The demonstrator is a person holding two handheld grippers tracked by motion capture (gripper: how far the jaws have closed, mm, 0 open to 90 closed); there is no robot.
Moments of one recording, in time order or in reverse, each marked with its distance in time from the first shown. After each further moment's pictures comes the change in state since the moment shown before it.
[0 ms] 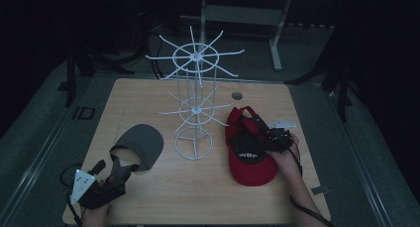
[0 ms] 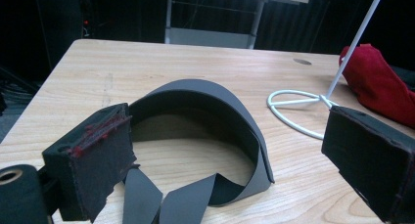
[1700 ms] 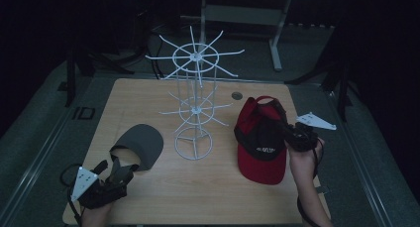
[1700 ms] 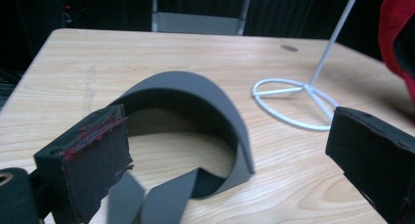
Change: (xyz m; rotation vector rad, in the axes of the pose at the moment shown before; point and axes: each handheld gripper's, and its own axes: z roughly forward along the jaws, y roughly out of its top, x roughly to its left) left arm -0.008 0.015 -0.003 0.064 -0.059 0.005; right arm 0.006 0.039 -0.131 -0.296 0.042 0.128
